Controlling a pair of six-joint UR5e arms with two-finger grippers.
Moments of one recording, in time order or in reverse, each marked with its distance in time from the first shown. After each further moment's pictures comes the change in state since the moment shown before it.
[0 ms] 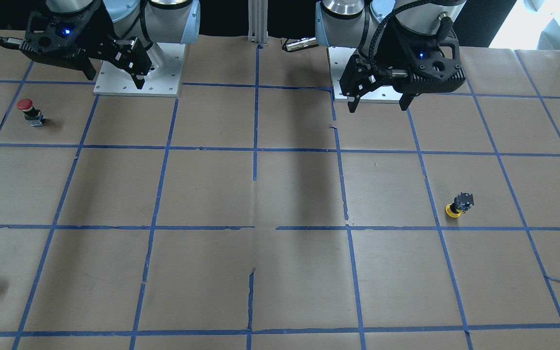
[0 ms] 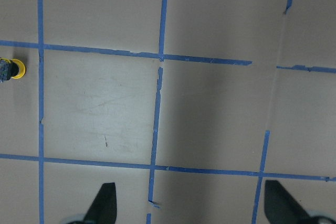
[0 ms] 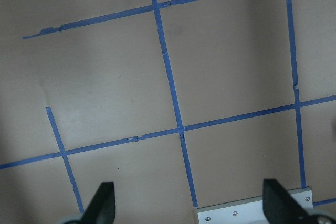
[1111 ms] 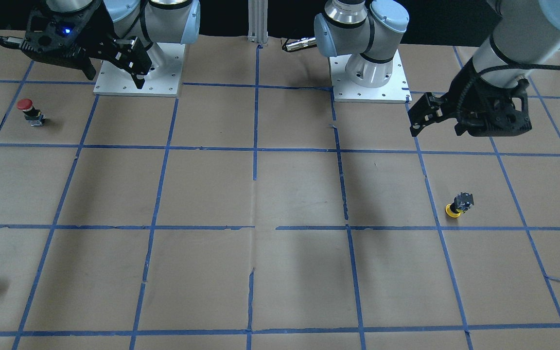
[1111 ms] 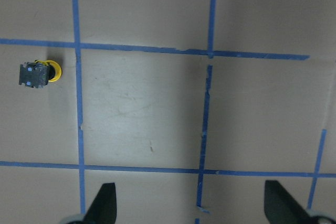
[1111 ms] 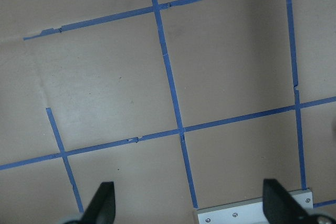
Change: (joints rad) left arm 0.318 0.002 -0.177 0.068 0.003 0.353; right arm 0.000 -0.003 0.003 -0.003 0.000 -0.001
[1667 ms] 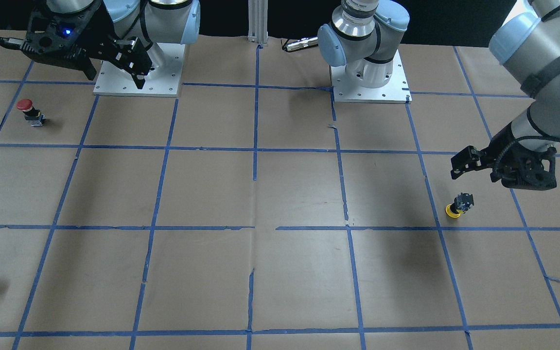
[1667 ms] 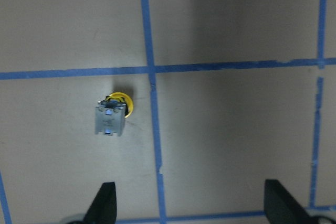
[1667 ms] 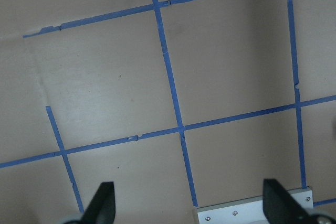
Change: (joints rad) left arm 0.223 -0.164 -0.186 0.387 0.029 0.348; right arm 0.000 -0.003 0.002 0.003 0.001 -0.001
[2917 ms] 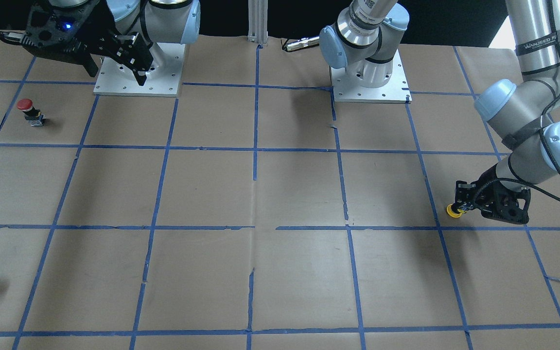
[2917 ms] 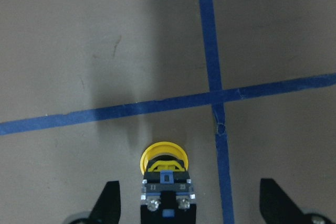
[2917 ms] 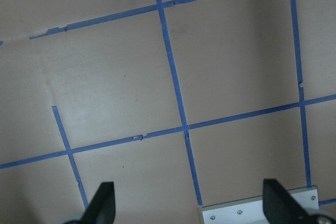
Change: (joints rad) left arm 0.024 -0.152 -0.055 0.193 0.043 0.168; right arm 0.000 -0.010 -0.001 0.003 0.013 0.011
